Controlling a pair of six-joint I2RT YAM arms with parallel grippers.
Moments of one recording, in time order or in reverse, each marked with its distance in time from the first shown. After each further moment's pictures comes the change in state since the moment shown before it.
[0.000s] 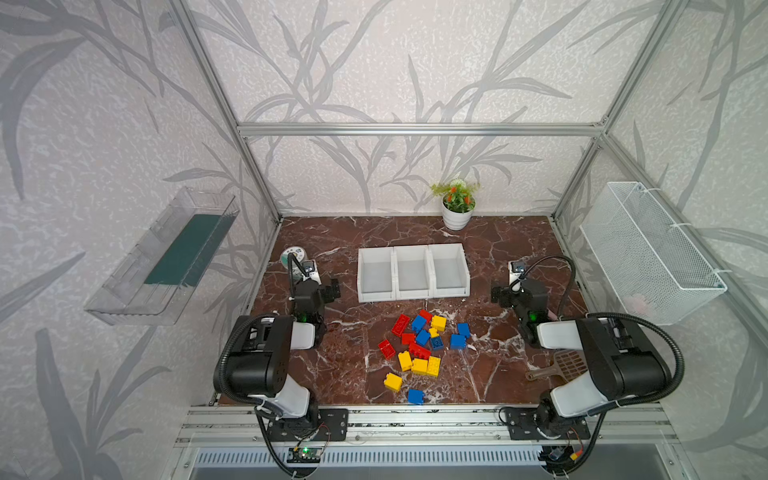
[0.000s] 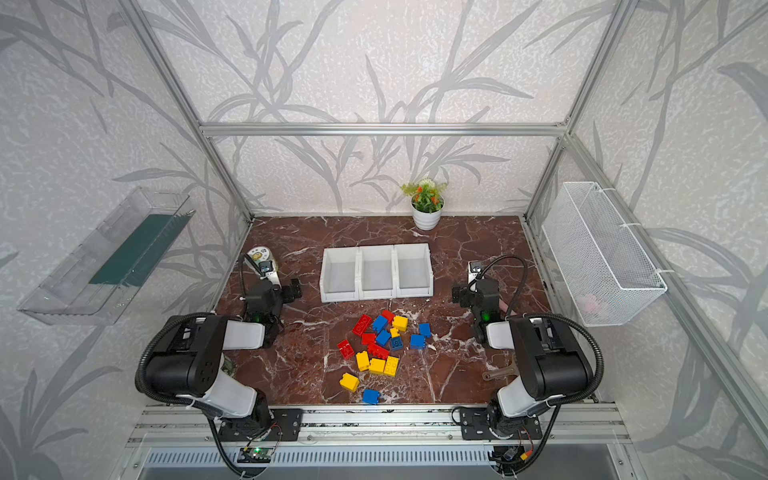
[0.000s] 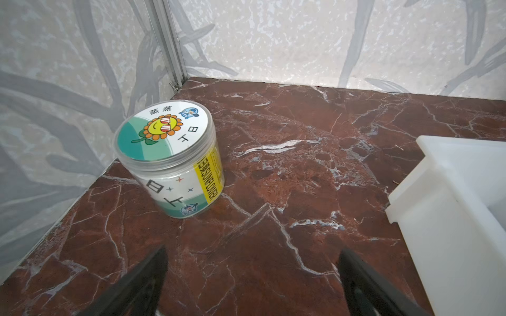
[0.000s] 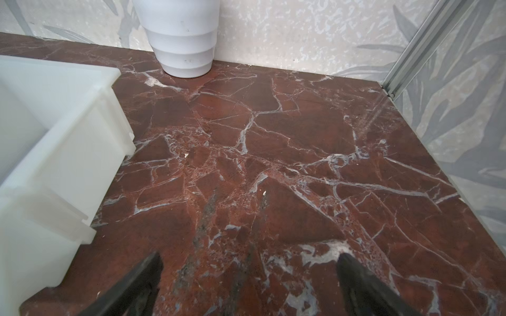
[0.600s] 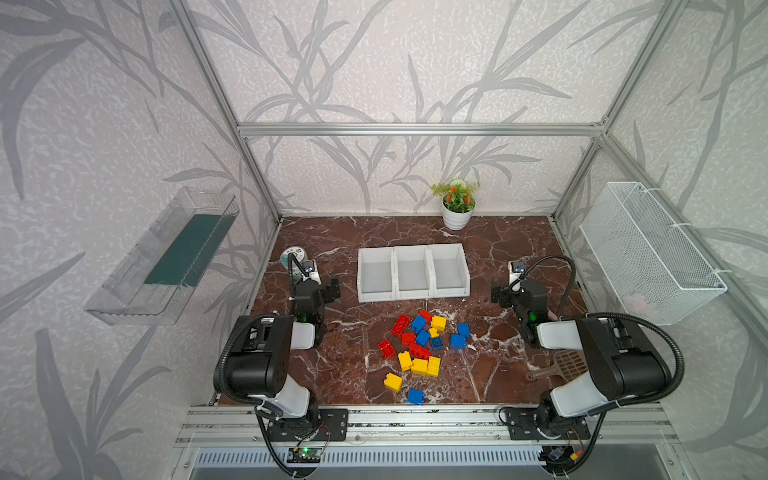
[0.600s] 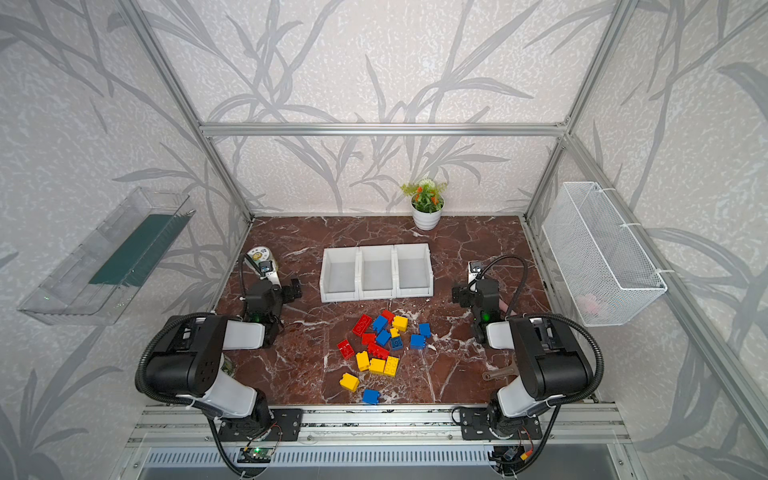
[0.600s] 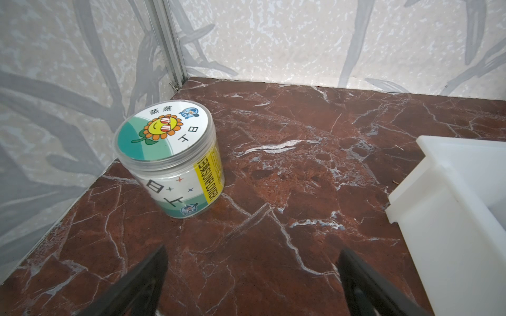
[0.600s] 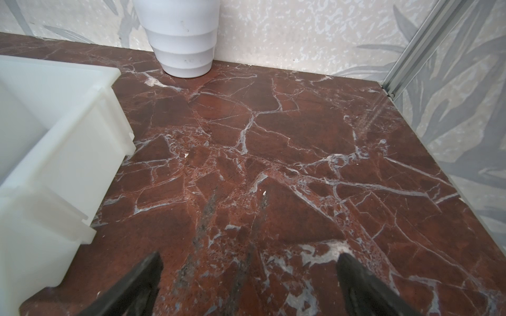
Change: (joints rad) left arm 0.000 0.000 0.000 0.000 0.000 0.000; right arm 0.000 0.000 0.000 0.000 0.000 0.000
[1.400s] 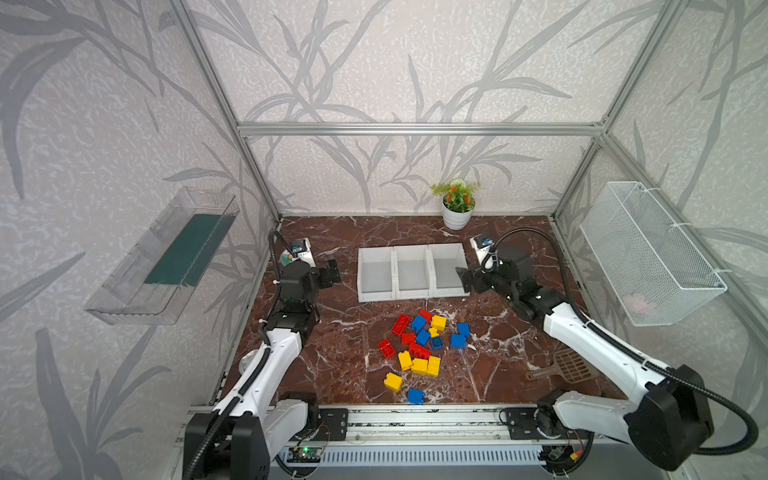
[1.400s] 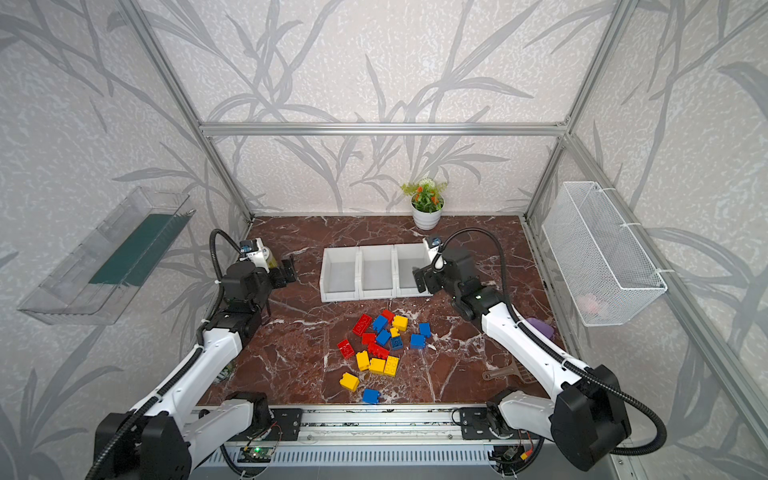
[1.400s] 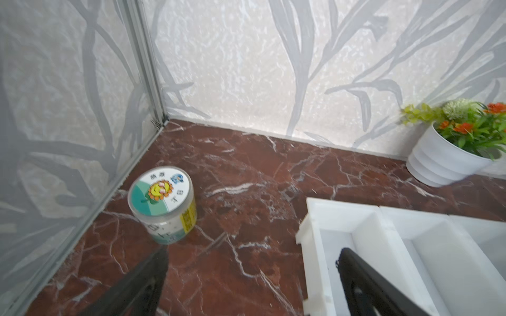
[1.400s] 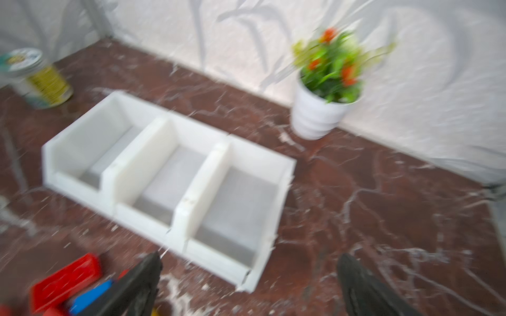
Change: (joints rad) left arm -0.077 -0.541 0.225 -0.767 0.089 -0.163; right arm 0.412 -0.306 0.515 -0.995 -0.058 0.026
